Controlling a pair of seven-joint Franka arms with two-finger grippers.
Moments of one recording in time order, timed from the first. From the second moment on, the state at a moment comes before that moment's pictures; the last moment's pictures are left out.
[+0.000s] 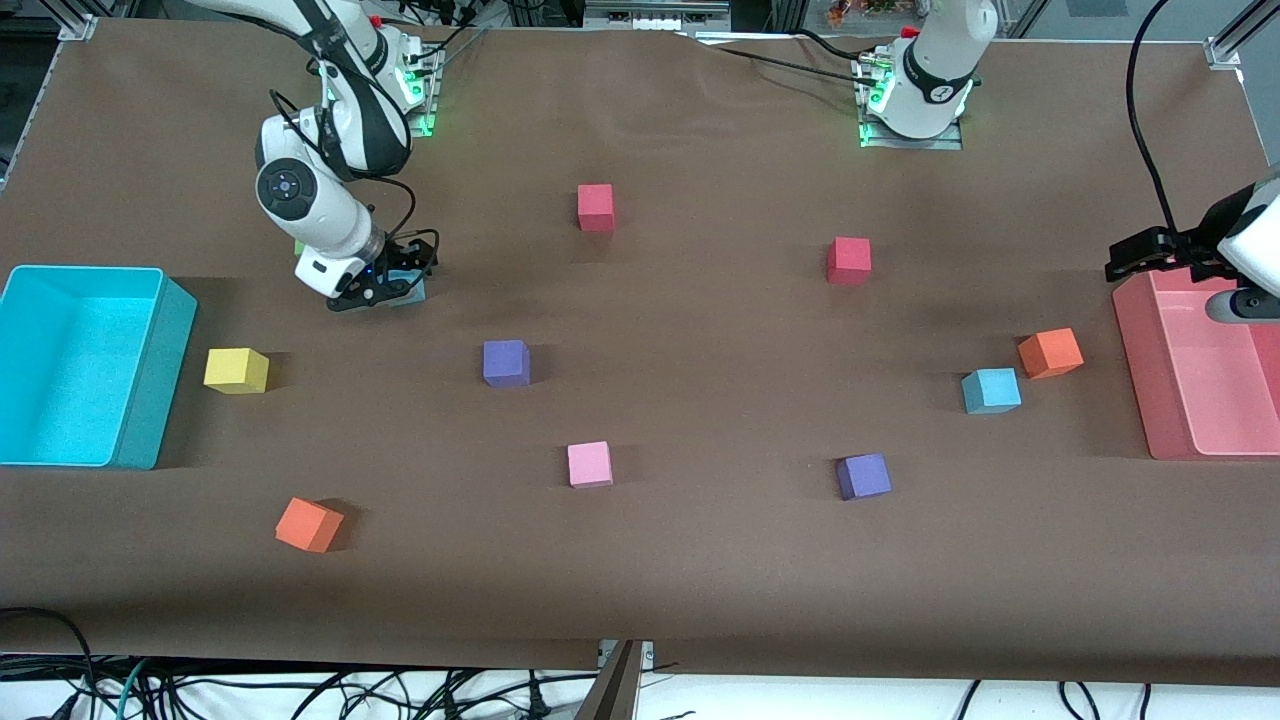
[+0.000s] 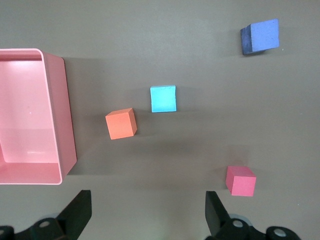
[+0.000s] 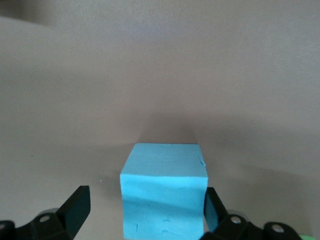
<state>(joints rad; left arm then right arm) 0.10 0.08 -0.03 -1.61 0.04 1.55 0.06 0.06 0.15 0.21 -2.53 0.00 2.54 0.01</state>
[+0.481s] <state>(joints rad) 0.10 0.09 -0.03 -1.62 0.04 1.55 0.06 0.06 0.19 0.21 -2.53 0.00 2.59 0.01</state>
